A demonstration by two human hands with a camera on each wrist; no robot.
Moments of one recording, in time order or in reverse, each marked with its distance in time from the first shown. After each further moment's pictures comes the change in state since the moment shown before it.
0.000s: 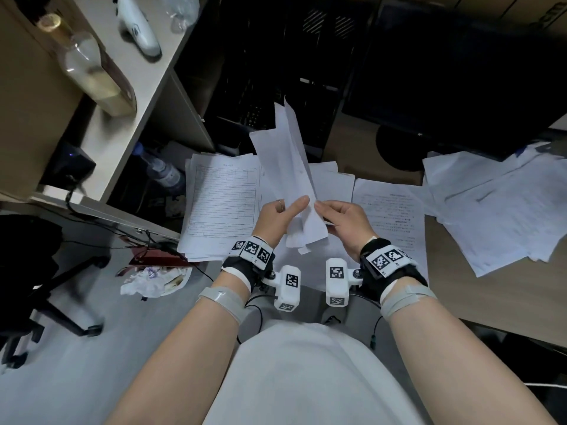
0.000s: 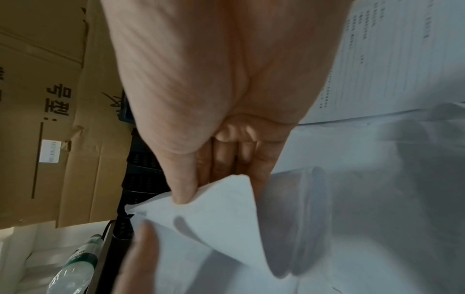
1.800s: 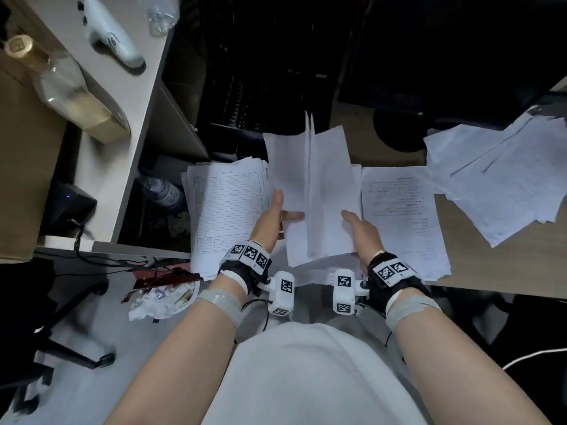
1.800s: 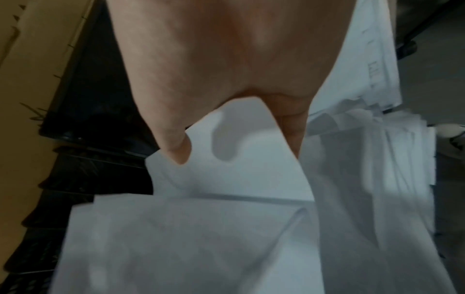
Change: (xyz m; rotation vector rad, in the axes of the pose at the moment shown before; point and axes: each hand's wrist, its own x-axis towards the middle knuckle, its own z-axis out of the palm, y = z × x) left_hand 0.034 -0.012 -0.060 0.225 -0.197 -0.205; right_hand 0.012 0.051 0.021 -0.060 0.448 0.318
